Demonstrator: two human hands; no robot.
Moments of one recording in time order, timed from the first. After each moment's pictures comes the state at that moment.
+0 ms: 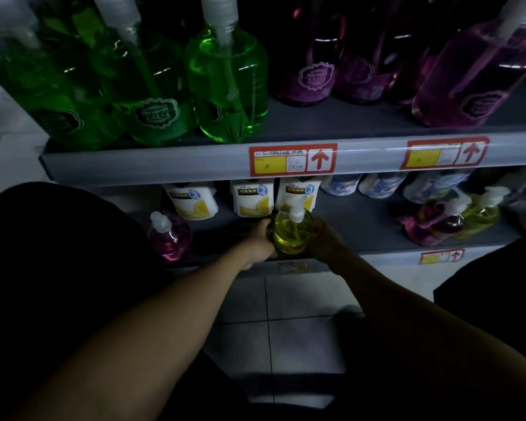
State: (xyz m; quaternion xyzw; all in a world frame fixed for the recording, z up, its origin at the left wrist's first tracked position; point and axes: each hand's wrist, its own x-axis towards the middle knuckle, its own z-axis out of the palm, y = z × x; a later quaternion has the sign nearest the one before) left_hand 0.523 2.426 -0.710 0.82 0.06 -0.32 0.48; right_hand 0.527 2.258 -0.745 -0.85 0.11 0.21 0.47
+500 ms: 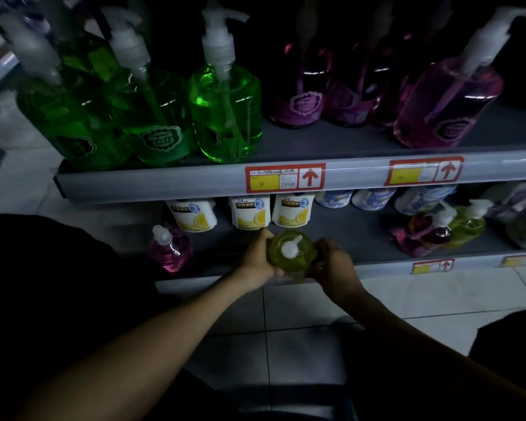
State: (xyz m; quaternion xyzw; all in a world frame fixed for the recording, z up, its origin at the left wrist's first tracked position) left_hand 0.495 2.424 -0.697 0.83 0.00 -0.22 0.52; right_hand 0.470 2.246 -0.709 -0.93 0.04 0.04 0.37
